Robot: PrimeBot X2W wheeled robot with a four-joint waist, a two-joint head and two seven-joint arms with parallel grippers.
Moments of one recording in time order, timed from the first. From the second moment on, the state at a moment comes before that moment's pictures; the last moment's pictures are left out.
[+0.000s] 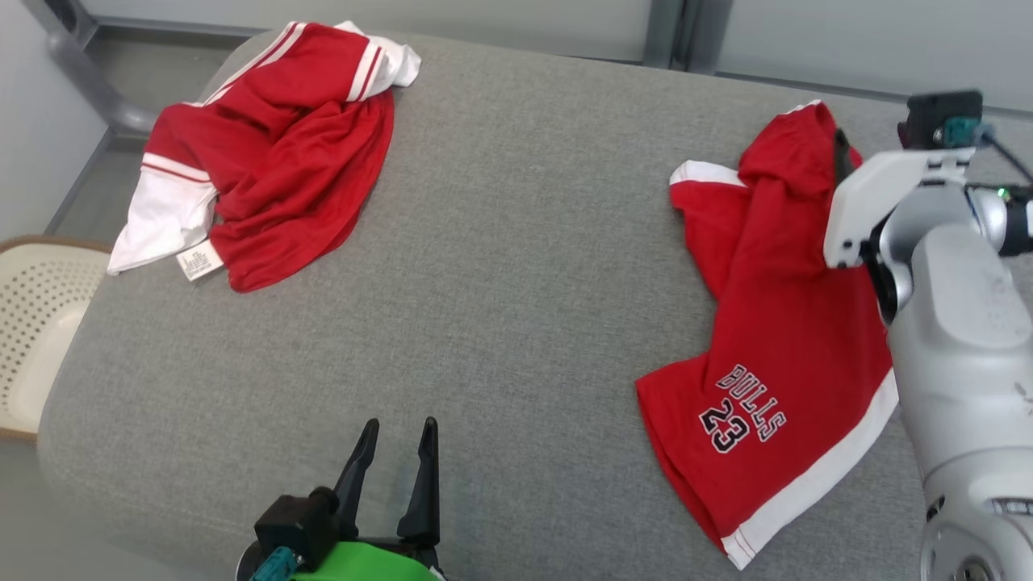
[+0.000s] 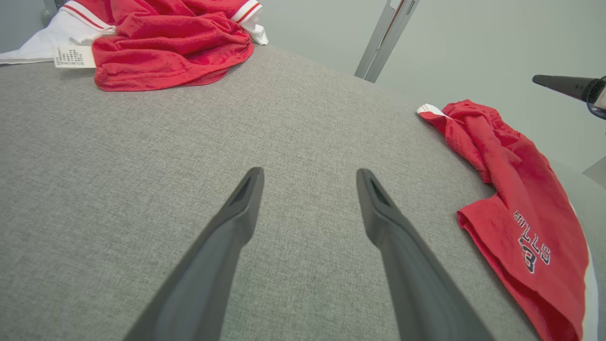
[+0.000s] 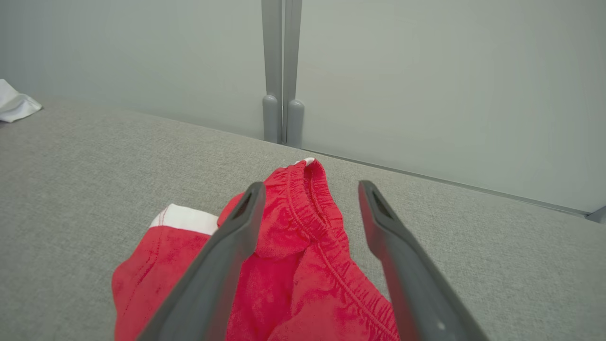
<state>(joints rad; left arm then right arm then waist) 0.02 0.05 -0.36 0.18 -0.45 0.00 -0.26 -0.89 -0.10 -0.31 0.94 -0.29 0.13 0.02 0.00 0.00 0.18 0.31</state>
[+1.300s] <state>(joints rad) 0.00 0.05 -0.45 0.31 -0.37 -0.06 -0.25 -0.01 -0.16 -0.05 0.19 0.04 0.13 -0.26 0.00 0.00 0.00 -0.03</state>
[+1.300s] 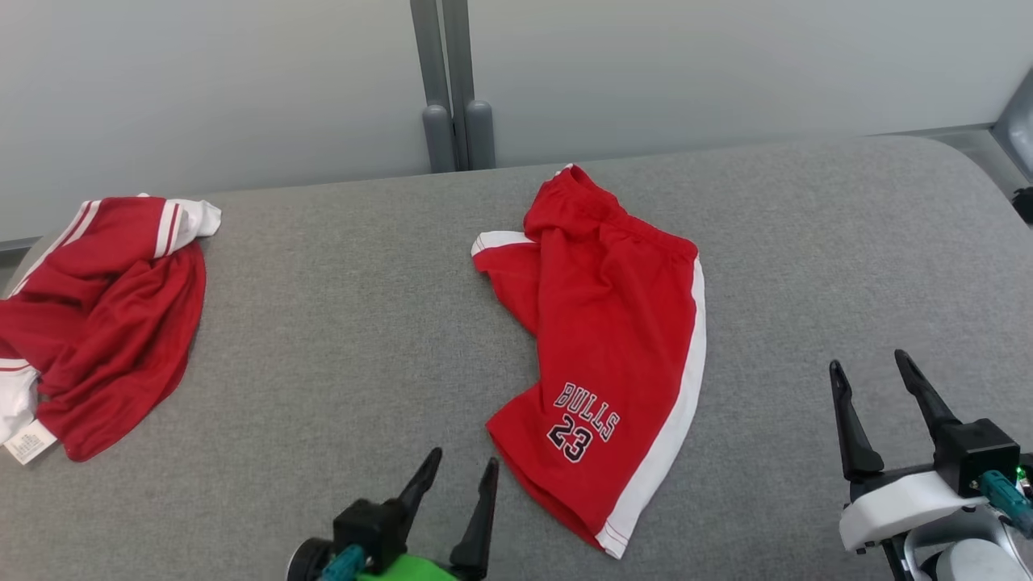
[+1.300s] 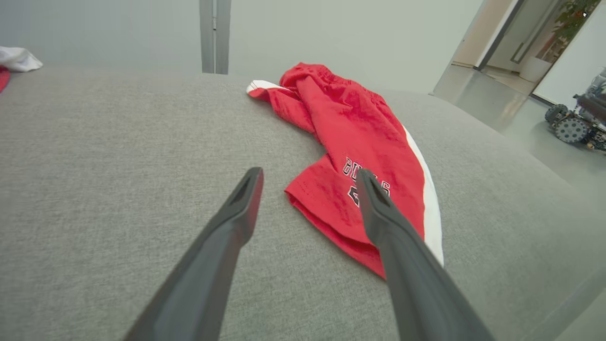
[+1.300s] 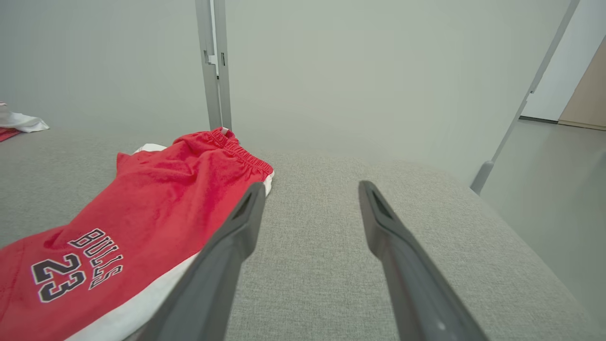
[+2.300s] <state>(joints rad) -0.46 0.06 -0.62 0.86 -0.58 -0.08 -0.09 0.02 -0.07 -0.05 0.09 0.03 0.13 -0.26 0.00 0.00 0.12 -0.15</state>
